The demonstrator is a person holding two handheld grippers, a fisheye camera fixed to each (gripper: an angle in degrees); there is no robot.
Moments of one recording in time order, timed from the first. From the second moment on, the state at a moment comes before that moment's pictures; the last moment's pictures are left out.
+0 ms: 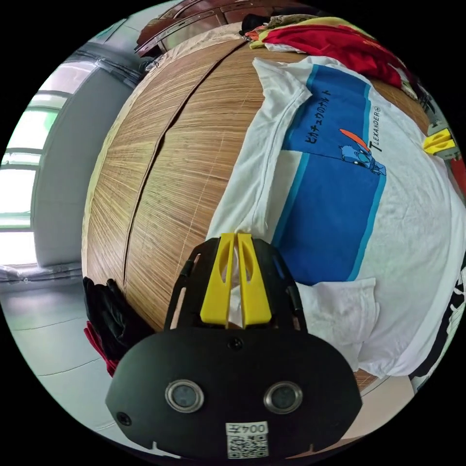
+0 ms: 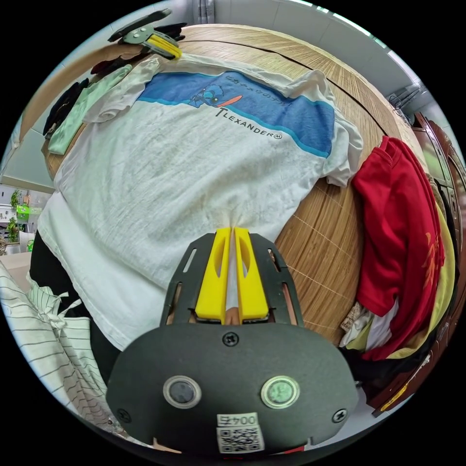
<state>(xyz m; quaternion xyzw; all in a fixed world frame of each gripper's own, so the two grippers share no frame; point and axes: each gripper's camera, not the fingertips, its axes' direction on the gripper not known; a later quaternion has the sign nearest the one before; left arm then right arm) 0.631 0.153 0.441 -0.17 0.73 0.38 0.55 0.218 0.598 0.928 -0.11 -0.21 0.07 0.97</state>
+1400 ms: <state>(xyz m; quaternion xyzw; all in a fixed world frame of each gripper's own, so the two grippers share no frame) 0.357 0.356 0.543 -0.51 0.71 -0.21 0.45 0.185 0.604 0.939 -0.12 -0.12 0.09 0.98</state>
